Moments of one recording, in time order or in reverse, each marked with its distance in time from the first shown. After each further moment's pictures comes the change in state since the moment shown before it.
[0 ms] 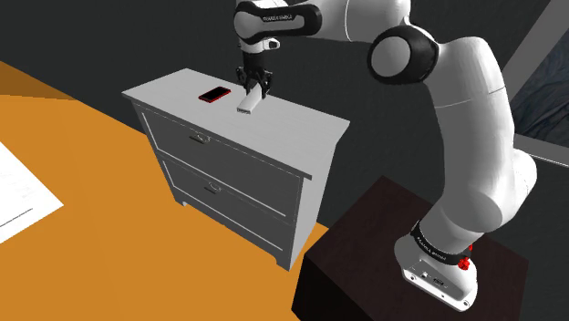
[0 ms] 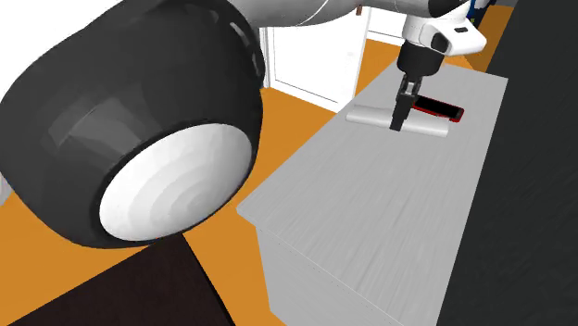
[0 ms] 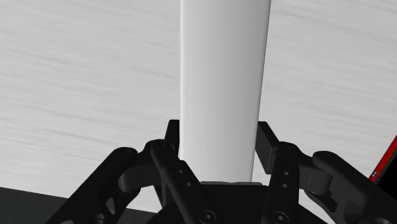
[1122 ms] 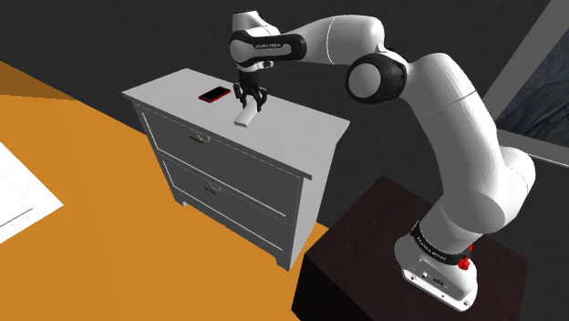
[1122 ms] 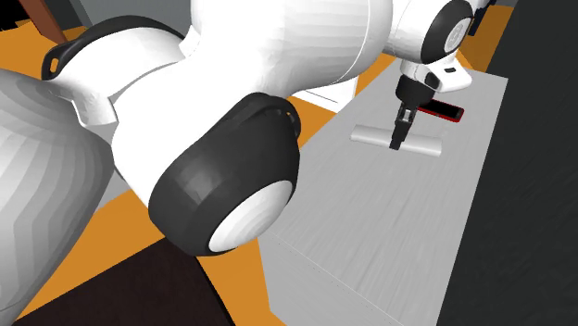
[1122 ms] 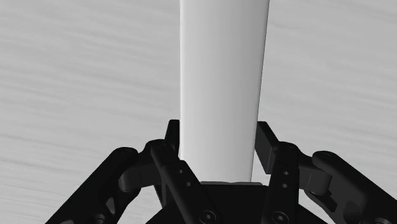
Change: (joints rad) arm 0.034 0.199 -0.021 0.161 -0.024 0.038 -0.003
